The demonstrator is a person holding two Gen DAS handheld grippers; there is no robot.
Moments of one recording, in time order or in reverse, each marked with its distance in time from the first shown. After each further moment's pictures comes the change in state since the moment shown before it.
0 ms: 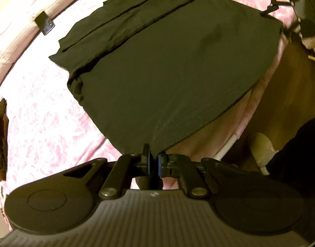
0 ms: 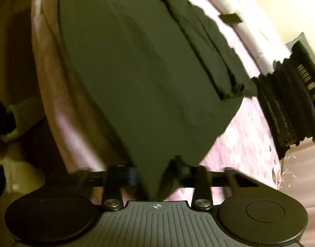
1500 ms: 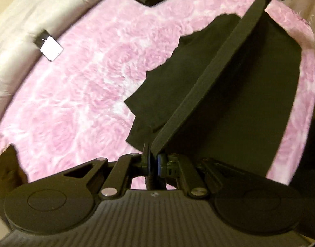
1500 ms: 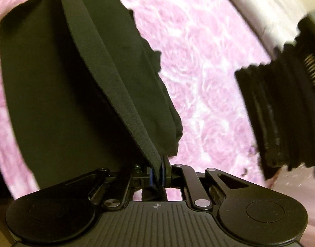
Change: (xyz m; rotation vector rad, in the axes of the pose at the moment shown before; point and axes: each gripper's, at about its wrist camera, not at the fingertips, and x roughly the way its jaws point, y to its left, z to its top) left arm 0.039 0.192 0.134 0.074 -0.028 -0.083; right arm 0.074 -0.274 0.136 0.070 0.233 0.234
